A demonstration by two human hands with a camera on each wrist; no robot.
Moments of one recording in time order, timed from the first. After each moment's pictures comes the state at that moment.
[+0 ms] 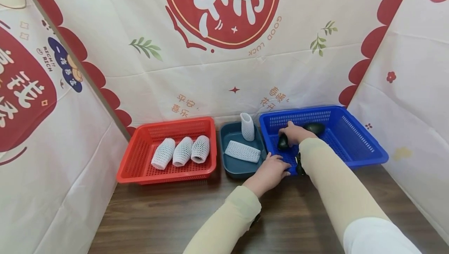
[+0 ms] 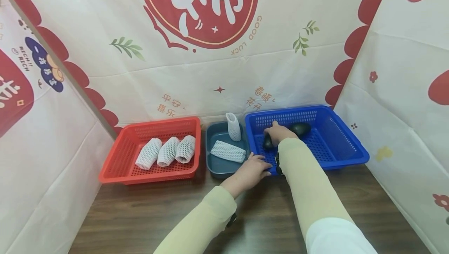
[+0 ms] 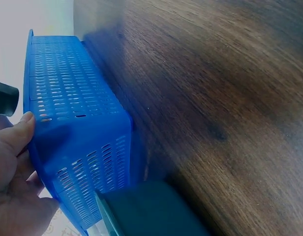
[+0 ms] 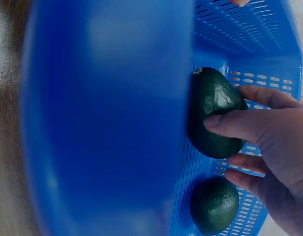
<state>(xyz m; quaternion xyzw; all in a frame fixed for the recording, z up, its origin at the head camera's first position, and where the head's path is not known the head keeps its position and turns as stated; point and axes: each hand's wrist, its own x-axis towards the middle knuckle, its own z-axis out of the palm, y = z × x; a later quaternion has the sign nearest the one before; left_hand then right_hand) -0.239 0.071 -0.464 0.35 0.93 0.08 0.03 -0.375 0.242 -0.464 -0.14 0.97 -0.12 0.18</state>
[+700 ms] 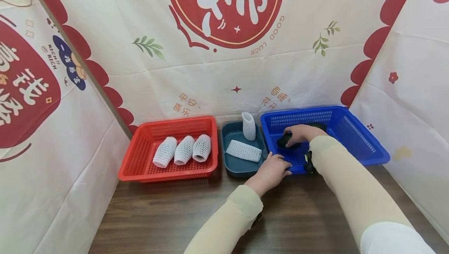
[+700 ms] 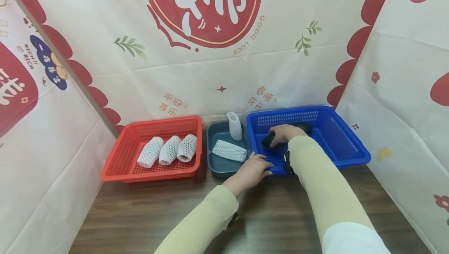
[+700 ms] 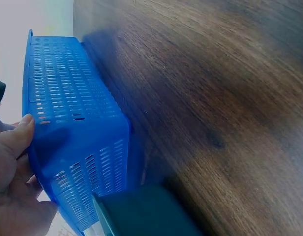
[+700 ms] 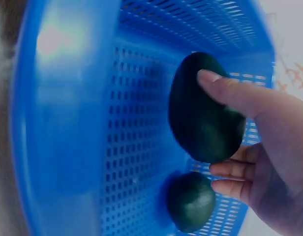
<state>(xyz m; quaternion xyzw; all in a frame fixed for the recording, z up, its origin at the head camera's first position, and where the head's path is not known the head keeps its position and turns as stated) -0.240 0.072 -0.467 0.34 0.94 0.08 0.03 -0.372 0.253 -0.441 -0.18 0.95 -0.10 0.24</state>
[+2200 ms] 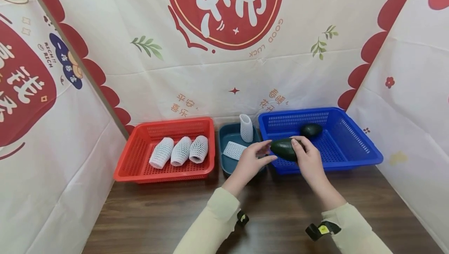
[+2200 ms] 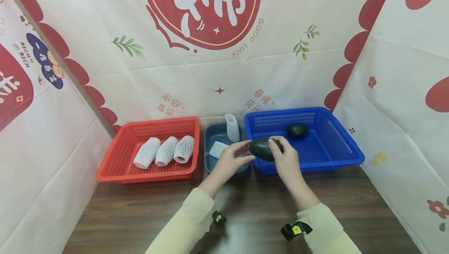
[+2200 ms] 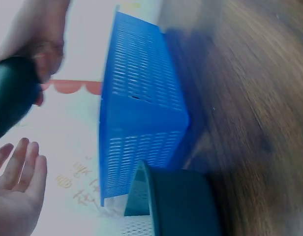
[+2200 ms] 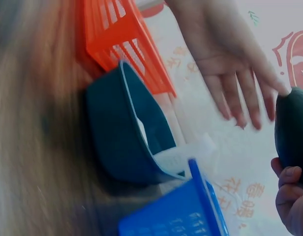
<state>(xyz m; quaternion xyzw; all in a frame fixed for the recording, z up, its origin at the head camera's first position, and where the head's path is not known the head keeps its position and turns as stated) -0.241 0.019 -0.439 0.19 0.81 0.56 0.01 -0.220 0.208 -0.429 -0.01 0.83 -0.52 -0.18</state>
